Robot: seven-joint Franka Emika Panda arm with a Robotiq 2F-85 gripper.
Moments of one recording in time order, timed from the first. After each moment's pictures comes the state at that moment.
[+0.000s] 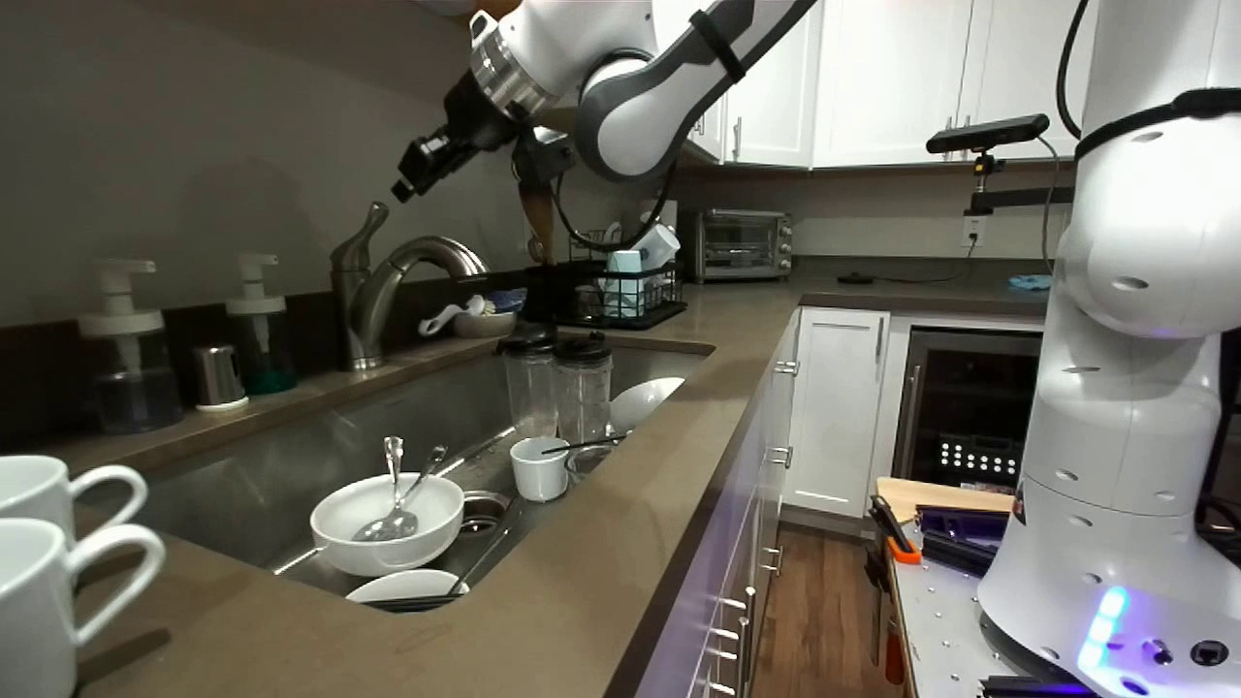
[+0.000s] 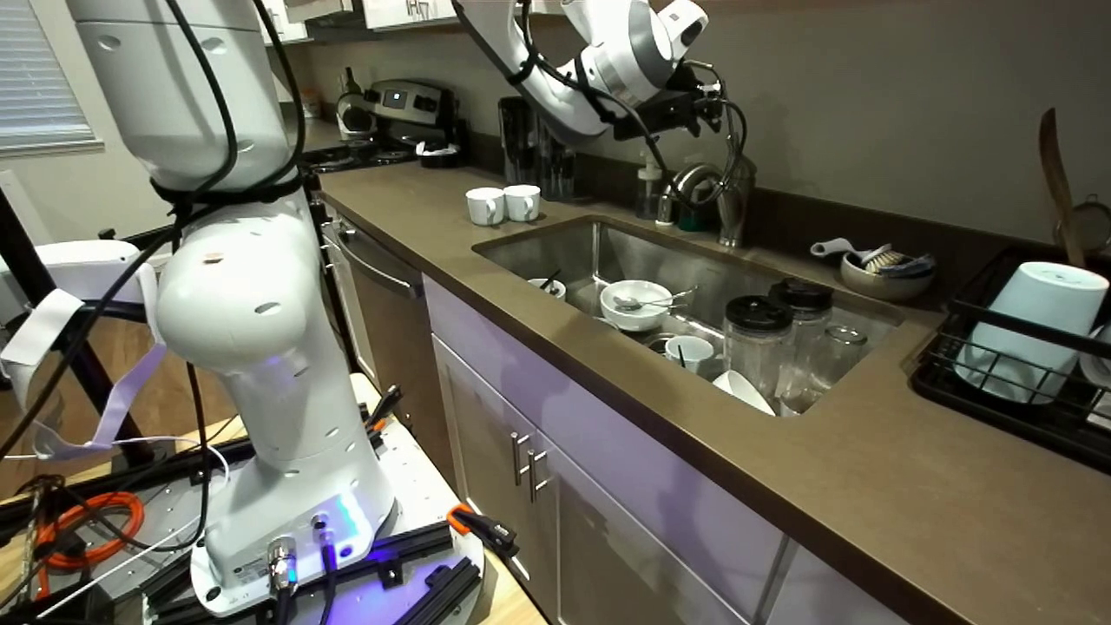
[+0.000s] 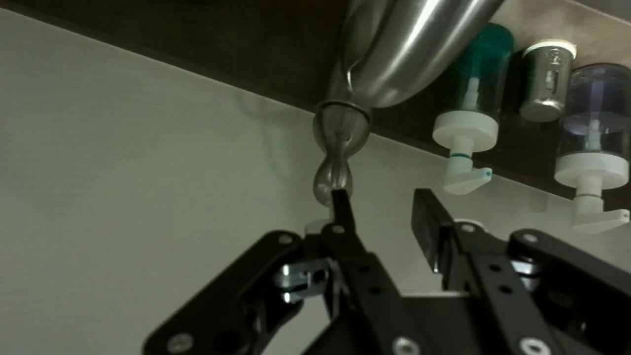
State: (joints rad) arm -0.26 0.03 0.19 -2.14 -0.76 3.17 0.41
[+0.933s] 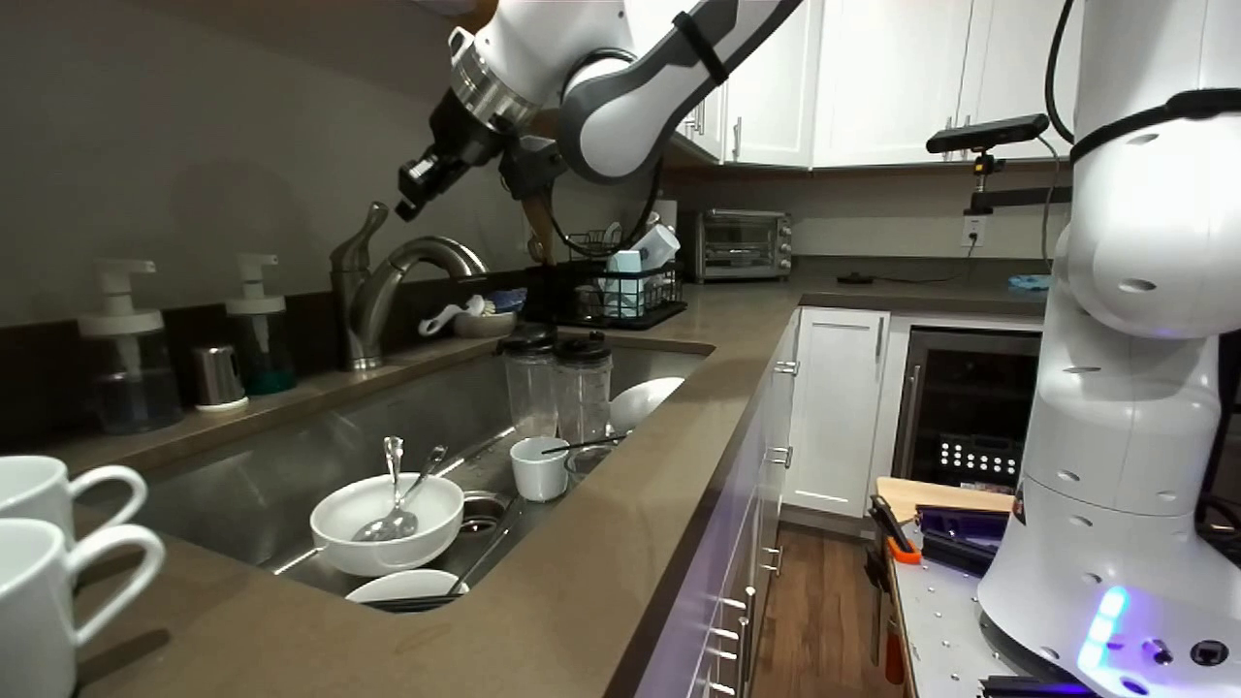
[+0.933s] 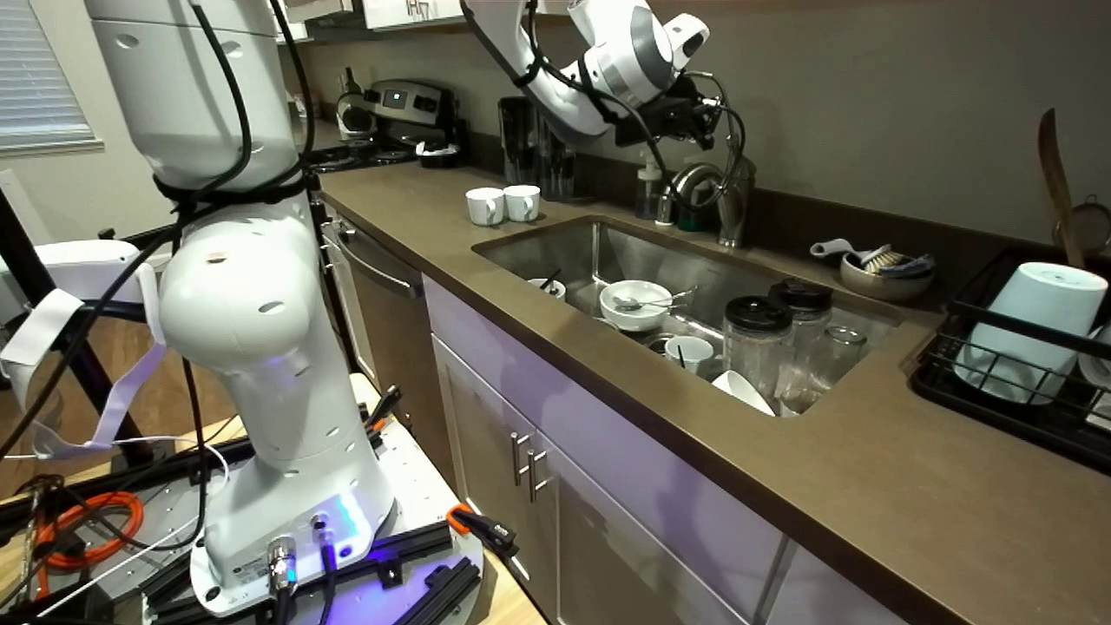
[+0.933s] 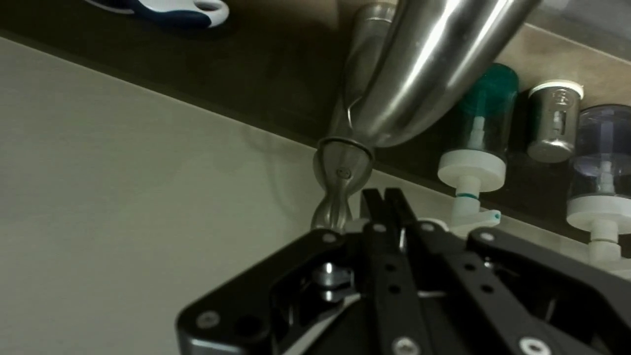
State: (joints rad) arm -0.24 0.07 0.20 -2.08 -0.77 3.05 0.41
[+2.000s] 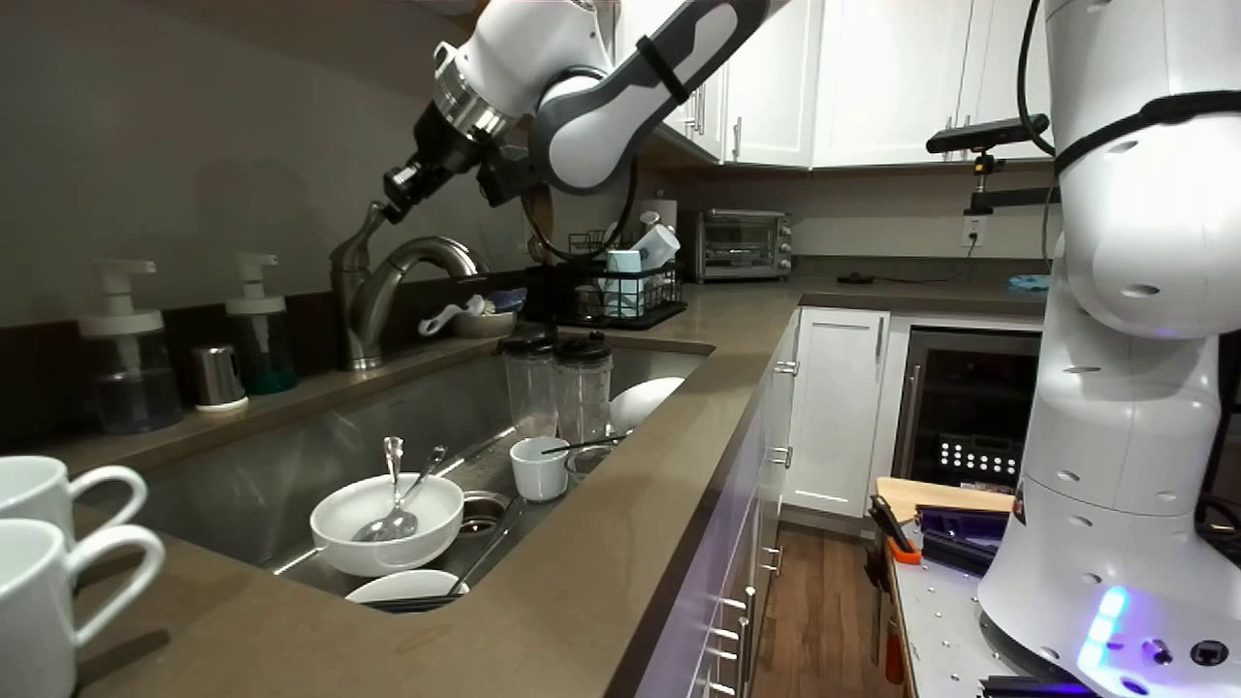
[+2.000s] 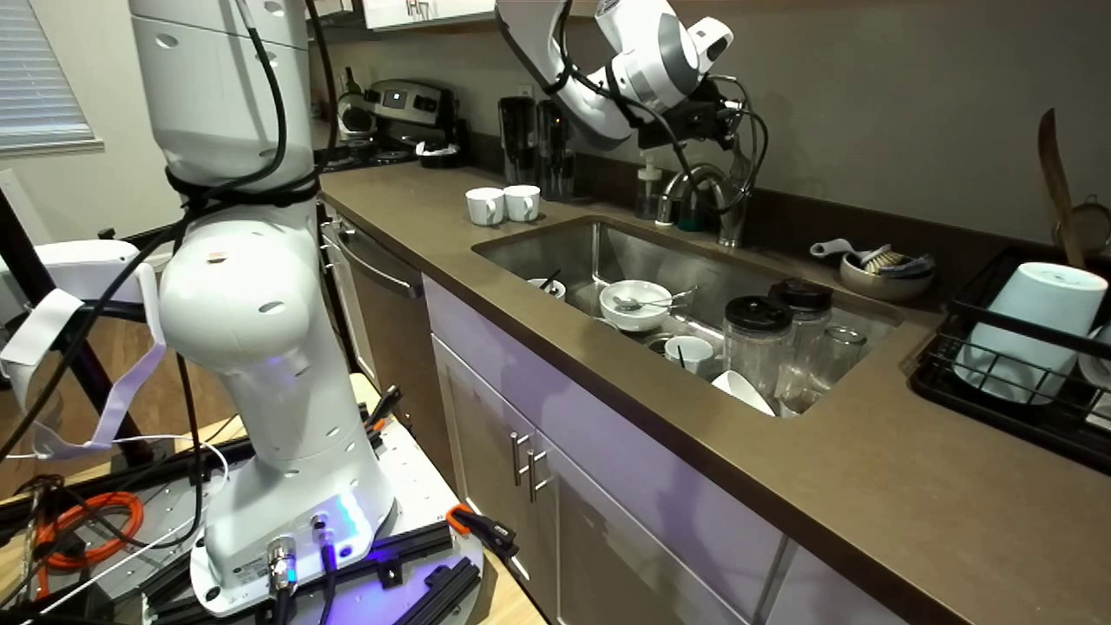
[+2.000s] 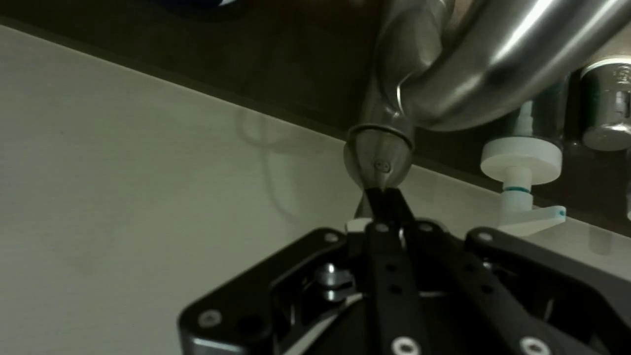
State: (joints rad) arm -0.24 0.19 0.18 -1.95 -0.78 3.05 0.41
